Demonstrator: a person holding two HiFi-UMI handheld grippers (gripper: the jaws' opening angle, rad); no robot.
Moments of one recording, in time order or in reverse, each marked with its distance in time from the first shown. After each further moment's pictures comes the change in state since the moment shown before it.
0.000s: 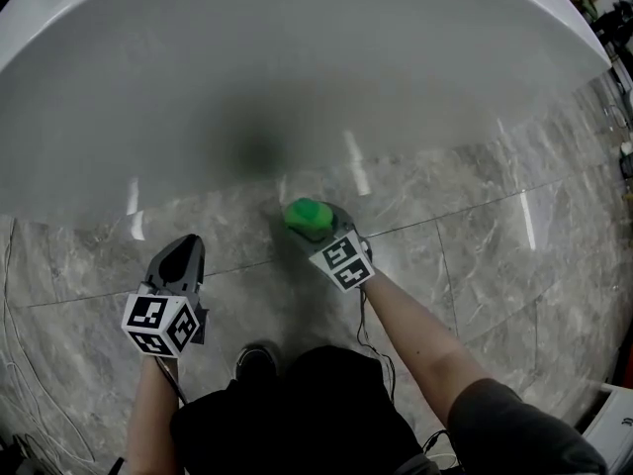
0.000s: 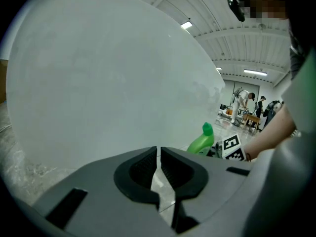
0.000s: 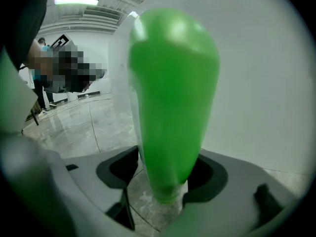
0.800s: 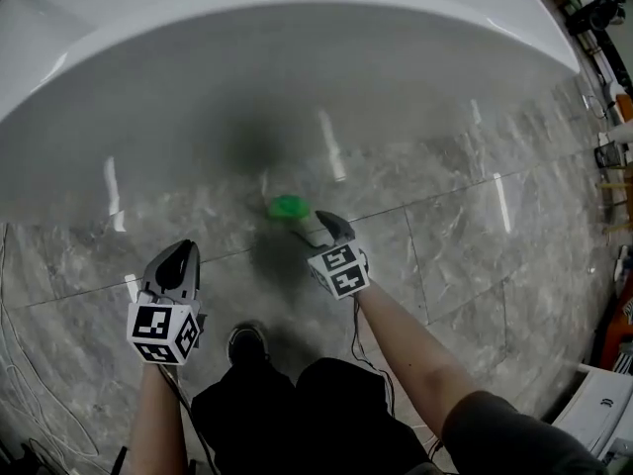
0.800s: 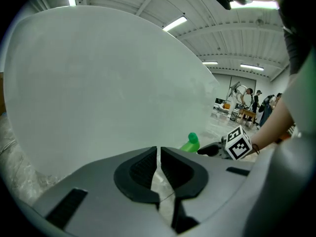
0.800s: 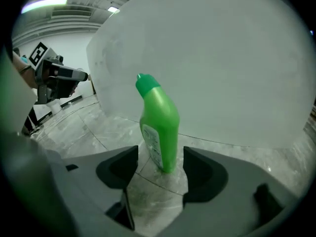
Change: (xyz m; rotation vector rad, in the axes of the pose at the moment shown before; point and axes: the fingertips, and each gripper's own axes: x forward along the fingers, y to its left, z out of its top) left arm -0.041 -0.032 0.042 0.057 0.059 -0.022; right arm -0.084 0.003 0.008 0.220 0.143 -0.128
